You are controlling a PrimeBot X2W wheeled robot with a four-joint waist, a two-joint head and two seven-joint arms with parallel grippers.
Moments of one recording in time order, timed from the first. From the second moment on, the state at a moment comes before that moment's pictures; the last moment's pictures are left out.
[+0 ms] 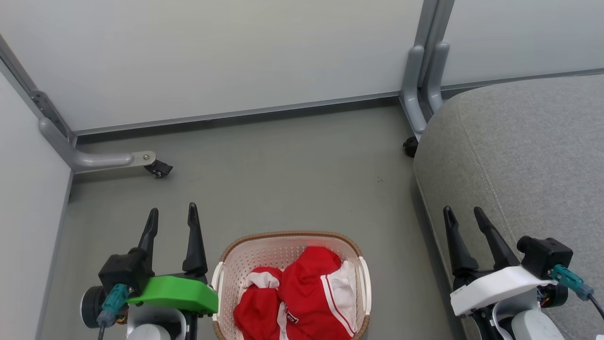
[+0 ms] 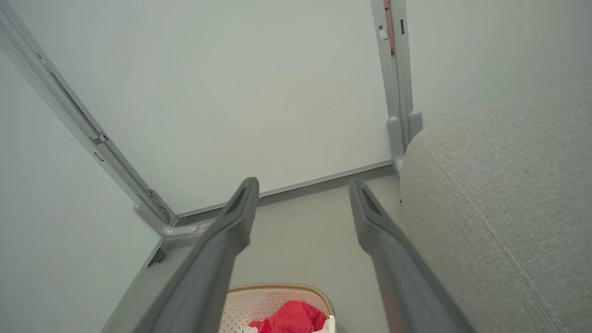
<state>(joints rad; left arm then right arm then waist) -0.07 0.04 -0.15 0.15 -0.31 0.05 -0.20 -0.07 -0.04 0.05 0.17 0.41 0.13 -0.19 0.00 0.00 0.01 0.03</state>
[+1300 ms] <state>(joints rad) -0.07 0.05 -0.19 0.16 -0.12 0.05 -0.26 -0.07 -0.05 0.07 0.19 0.15 0.13 -0.26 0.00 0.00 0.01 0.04</state>
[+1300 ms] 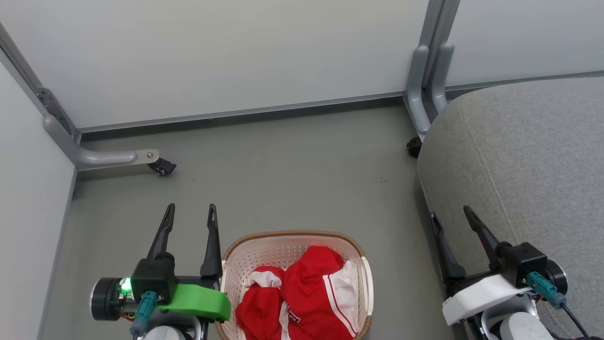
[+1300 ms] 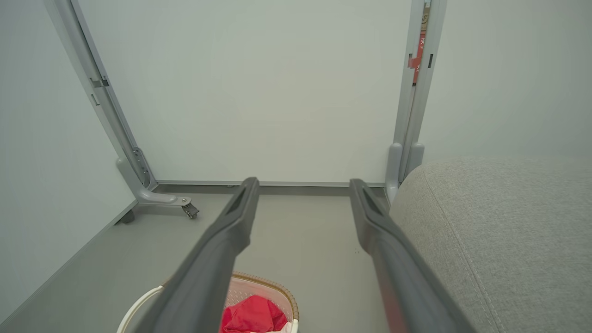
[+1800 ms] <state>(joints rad) -0.07 0.05 -0.19 0.19 -0.14 0.05 -0.26 -0.07 -0.05 0.06 0.21 0.16 0.13 -0.26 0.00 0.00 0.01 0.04</state>
